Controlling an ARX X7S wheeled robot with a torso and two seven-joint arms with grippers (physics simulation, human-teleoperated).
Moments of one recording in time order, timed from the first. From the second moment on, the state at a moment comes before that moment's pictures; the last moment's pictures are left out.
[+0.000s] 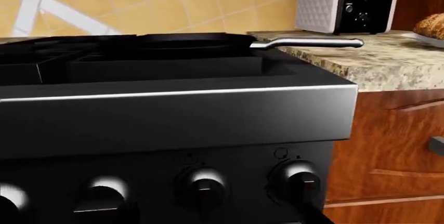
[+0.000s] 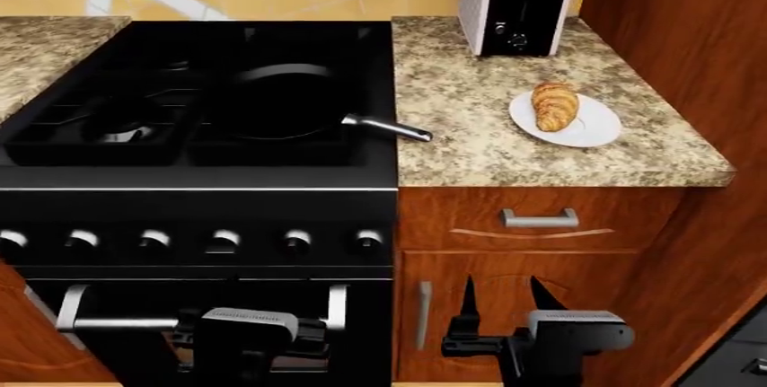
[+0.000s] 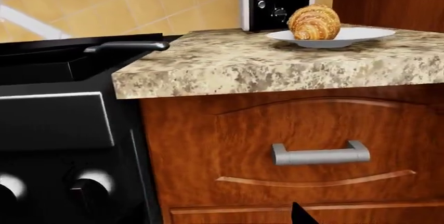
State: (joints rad) left arm 0.00 -0.10 0.10 0.04 -0.08 -0.03 -0.02; right arm -0.01 0.07 -0.08 -0.04 0.14 0.03 0.06
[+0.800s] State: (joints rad) left arm -0.11 -0.16 0.12 0.28 -0.09 -0.45 -0.09; right arm 0.09 0.16 -0.11 -0.34 0.25 0.42 0.14
